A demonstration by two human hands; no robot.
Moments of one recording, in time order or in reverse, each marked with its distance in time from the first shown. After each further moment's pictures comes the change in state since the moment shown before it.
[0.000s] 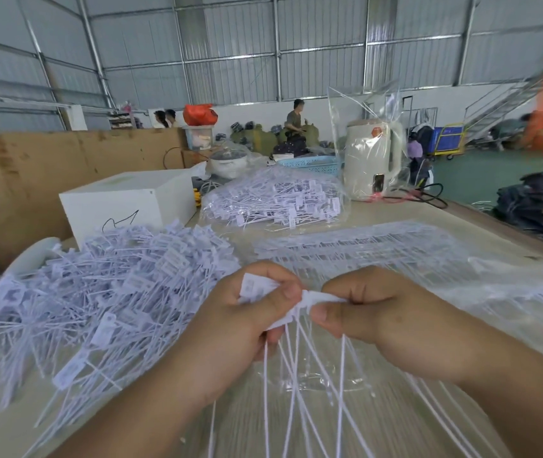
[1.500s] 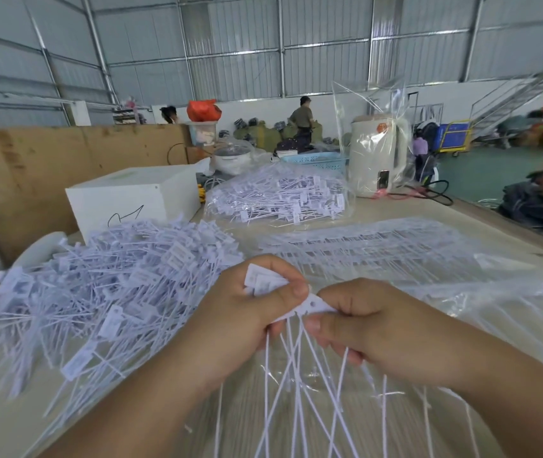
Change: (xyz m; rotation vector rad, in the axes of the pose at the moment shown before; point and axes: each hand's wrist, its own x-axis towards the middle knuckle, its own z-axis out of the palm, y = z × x) left_hand 0.003 0.000 -0.003 0.062 -0.015 0.009; right_hand 0.003 0.005 0.012 -0.072 -0.070 0.036
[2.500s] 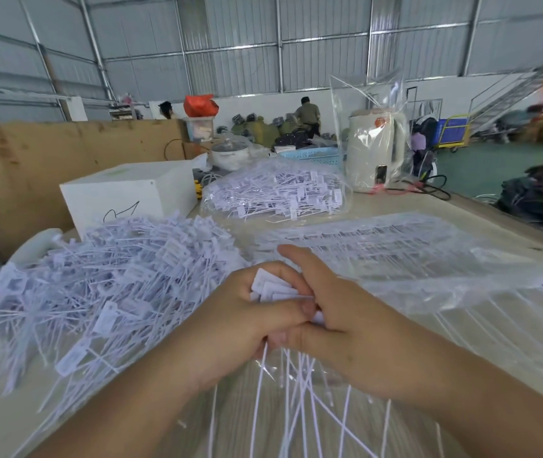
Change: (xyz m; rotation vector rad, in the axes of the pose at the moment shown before) left_hand -0.005 0.004 0.002 0.022 -0.173 -0.067; right_hand 0.007 0.005 0.021 -0.088 0.056 -0.177
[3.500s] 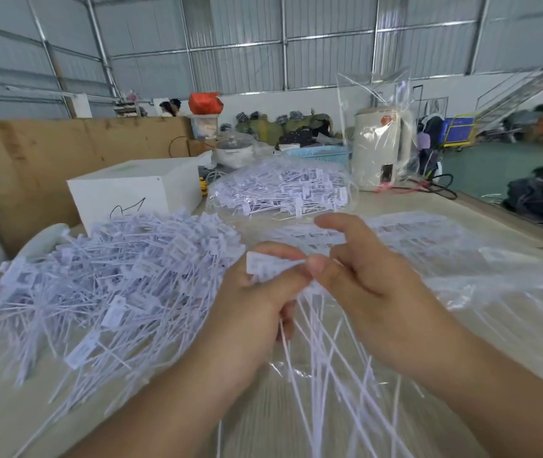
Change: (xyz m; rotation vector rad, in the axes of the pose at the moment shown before) left_hand 0.009 -0.013 0.013 -0.190 0.327 0.083; right_hand 0.002 -0.001 -0.008 -0.008 0.374 -0.086
